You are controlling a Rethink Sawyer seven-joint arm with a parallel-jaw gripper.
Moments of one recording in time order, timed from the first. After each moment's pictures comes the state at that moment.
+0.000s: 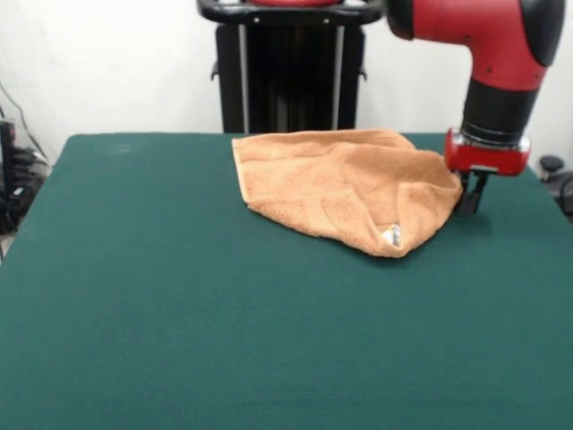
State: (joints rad) arm 0.33 -0.44 -0.11 1.90 0.46 0.06 1.73
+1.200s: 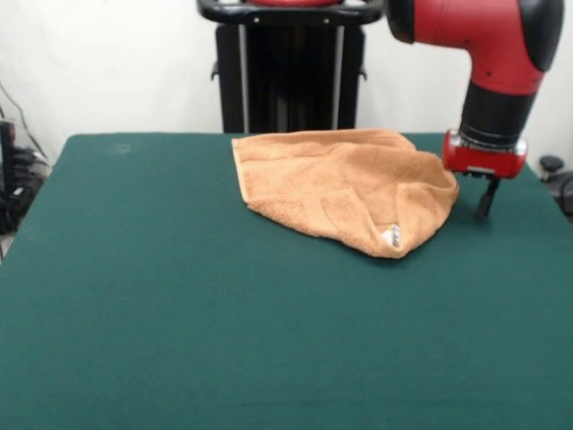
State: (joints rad) arm 0.33 -0.42 -0.12 1.90 0.47 0.06 1.76
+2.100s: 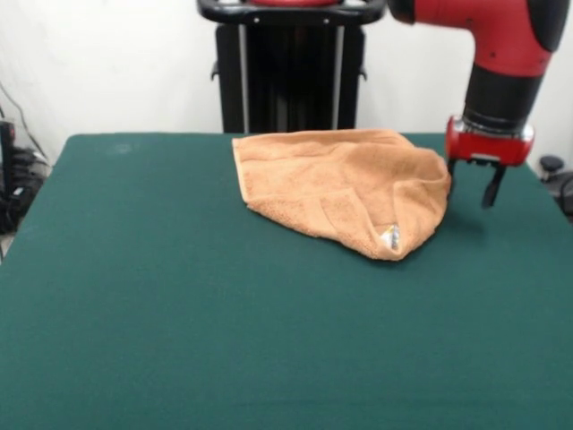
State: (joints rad) arm 0.33 -0.49 -0.15 1.89 0.47 0.13 1.76
